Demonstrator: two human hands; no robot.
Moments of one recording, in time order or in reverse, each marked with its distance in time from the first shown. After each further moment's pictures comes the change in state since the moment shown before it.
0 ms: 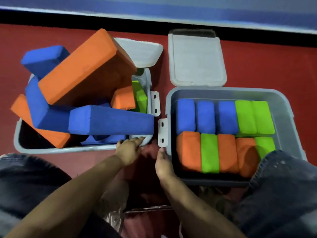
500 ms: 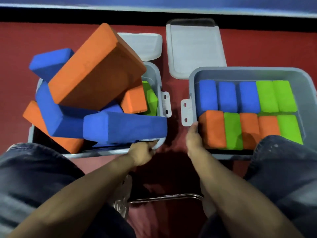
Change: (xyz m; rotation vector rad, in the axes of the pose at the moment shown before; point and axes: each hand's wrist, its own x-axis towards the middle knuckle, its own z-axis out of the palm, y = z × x) left_hand -0.020 0.036 0.020 -0.076 -0.098 0.092; right_hand 0.033 -0.027 -0.081 0.143 0.307 0.009
